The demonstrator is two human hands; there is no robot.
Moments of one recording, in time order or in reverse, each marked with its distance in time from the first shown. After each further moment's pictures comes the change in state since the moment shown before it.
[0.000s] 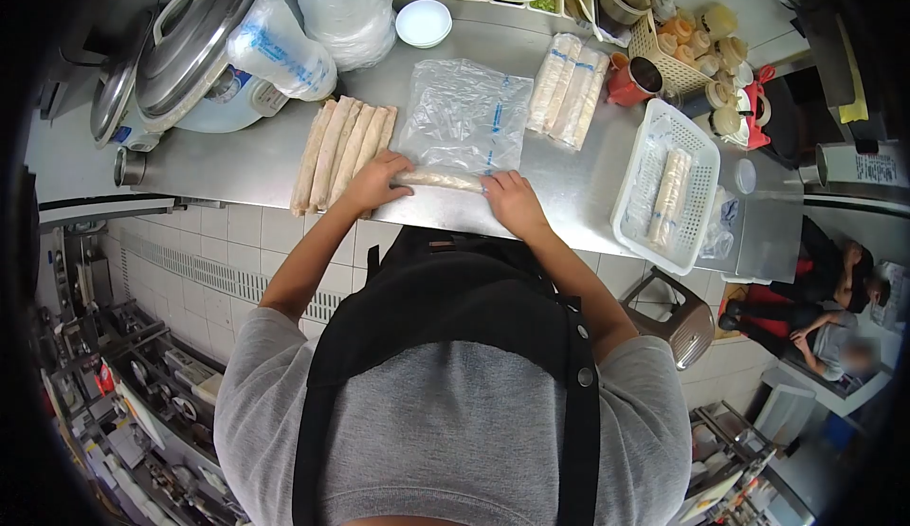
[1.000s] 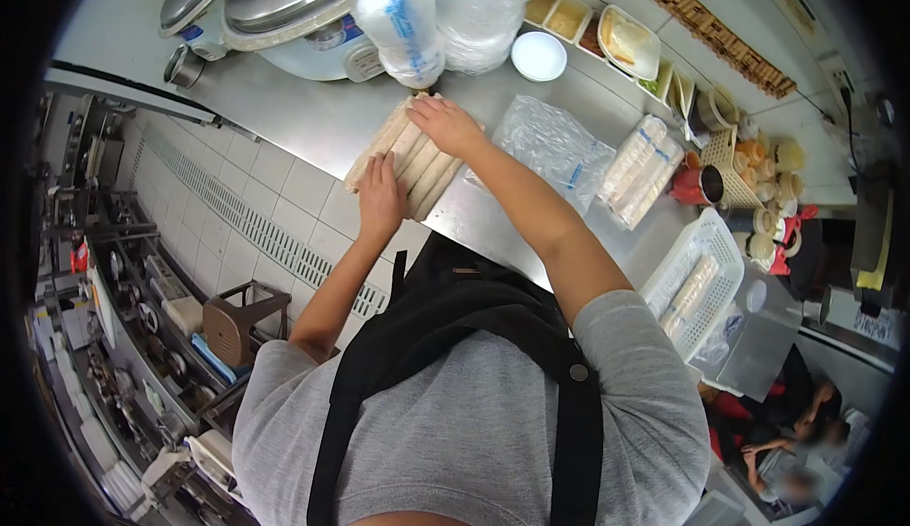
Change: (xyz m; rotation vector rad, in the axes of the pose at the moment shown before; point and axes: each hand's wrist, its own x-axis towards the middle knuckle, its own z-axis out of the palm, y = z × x) left_hand -0.084 0.008 -0.007 0.511 0.609 -0.742; right_hand 0.271 -0.097 0.091 -0.037 -0.079 -0.645
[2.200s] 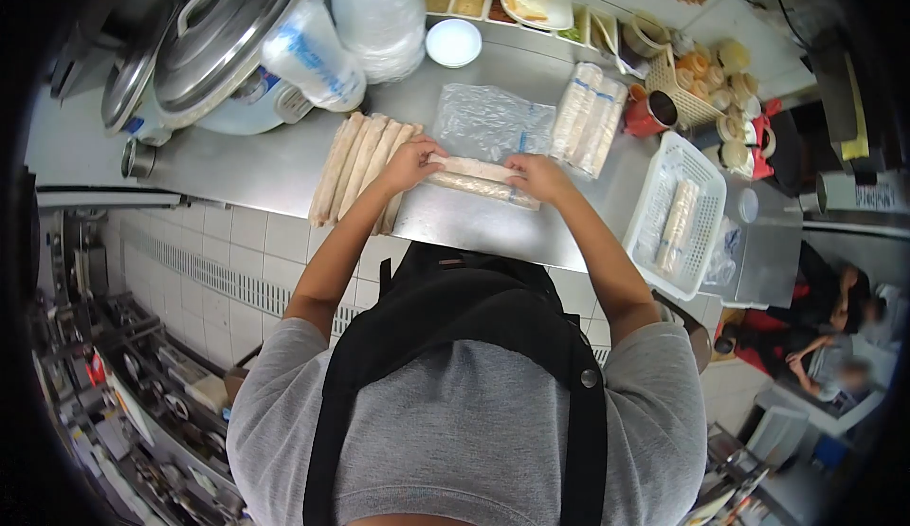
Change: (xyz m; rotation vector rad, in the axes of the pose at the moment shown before) left_hand 0.092 0.081 0.067 -0.784 -0.634 0.445; right_hand -0.244 0.010 -0.098 0.589 -0.172 0.875
